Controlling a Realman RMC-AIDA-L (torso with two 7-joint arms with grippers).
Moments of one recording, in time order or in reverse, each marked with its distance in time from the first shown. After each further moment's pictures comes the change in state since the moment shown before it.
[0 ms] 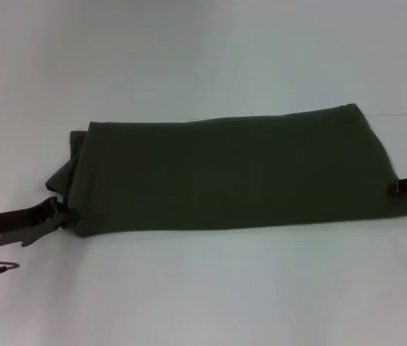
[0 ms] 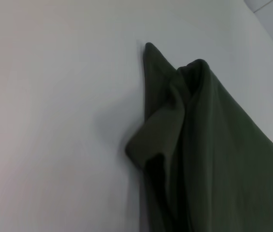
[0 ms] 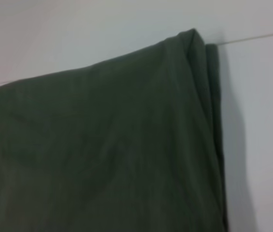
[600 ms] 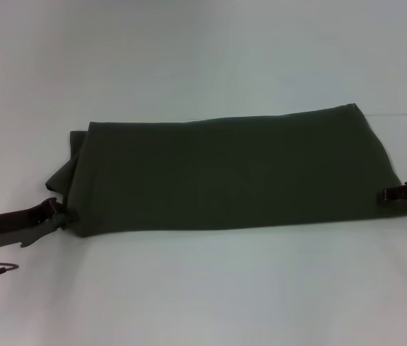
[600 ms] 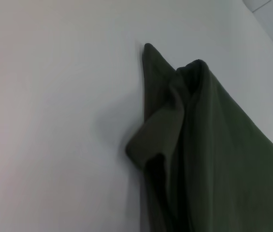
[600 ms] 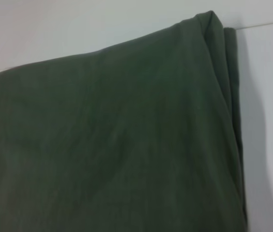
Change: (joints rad) left arm 0.004 -0.001 -0.003 0.001 -0.003 0.002 0.008; right arm -0.003 0.039 -0.012 0.003 -0.002 0.045 -0.025
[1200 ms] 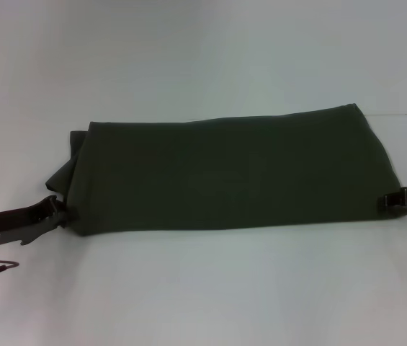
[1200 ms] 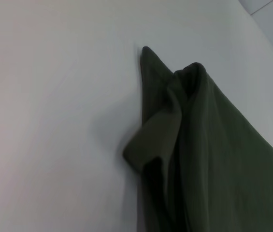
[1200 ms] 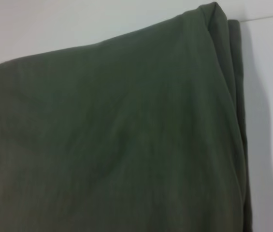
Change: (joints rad) left arm -0.003 0.001 -0.003 -0.001 -0.003 -0.003 0.005; right arm 0.005 0.011 -0.007 0.028 0.000 0.036 -0.015
